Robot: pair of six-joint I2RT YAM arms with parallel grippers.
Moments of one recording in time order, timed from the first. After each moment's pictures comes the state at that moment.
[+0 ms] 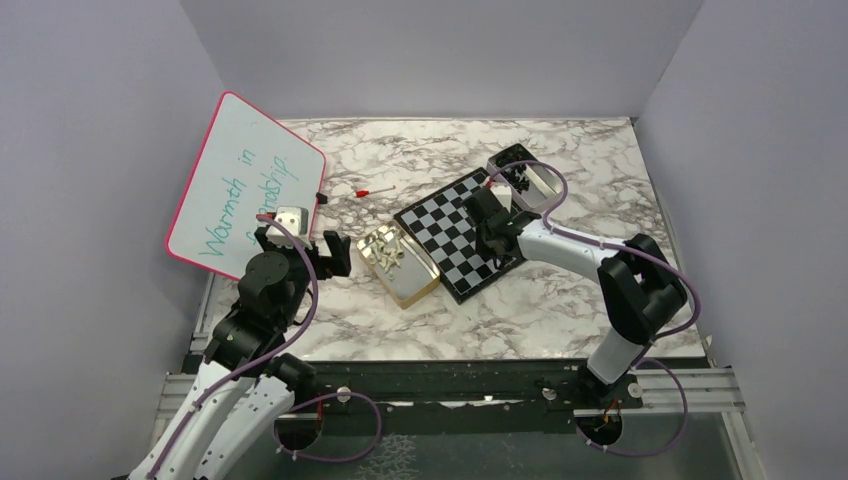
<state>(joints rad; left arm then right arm) -0.51 0.46 0.67 -0.39 -0.30 -0.20 0.67 1.70 1.08 -0.40 0.41 0.58</state>
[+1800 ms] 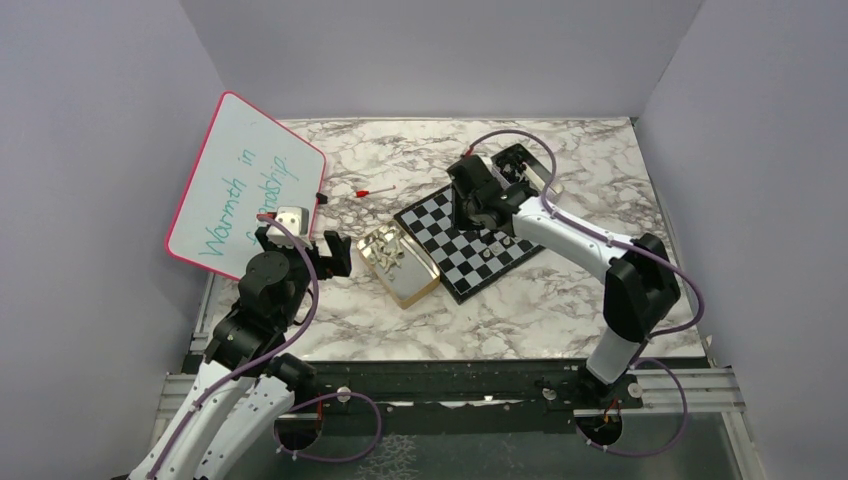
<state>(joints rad) -0.51 0.47 0.67 -0.39 -0.30 -0.20 0.70 1.72 1.37 -0.53 0.27 0.56</state>
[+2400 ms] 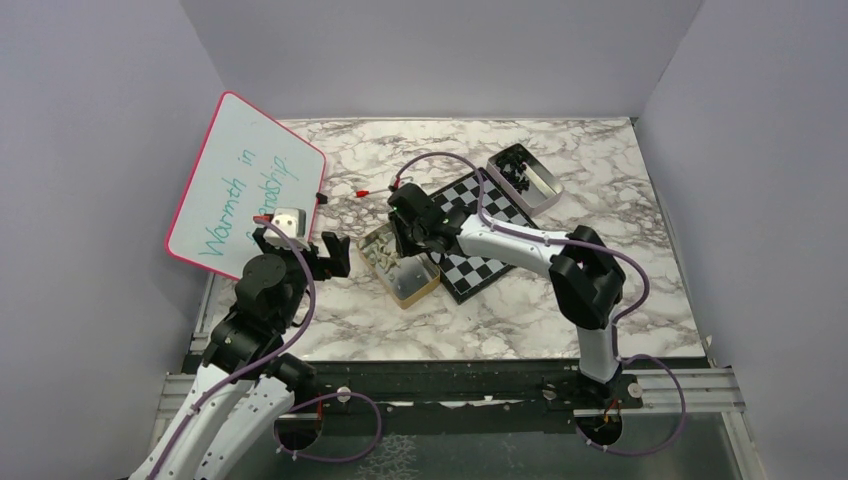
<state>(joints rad) -0.51 0.45 0.67 -0.39 -0.30 -0.20 0.92 1.96 1.52 -0.40 0.16 0.44</state>
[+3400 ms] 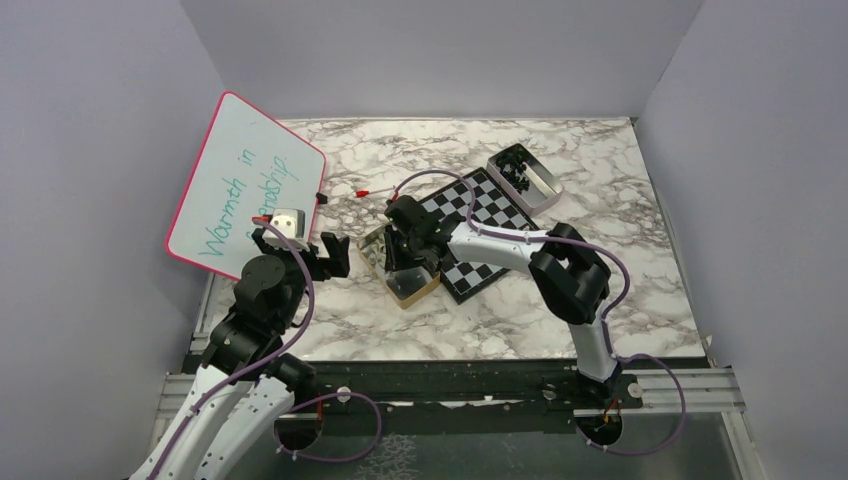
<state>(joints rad) -0.51 0.44 0.67 -0.39 -0.30 -0.20 0.94 2.05 1.48 -0.31 -0.04 0.60</state>
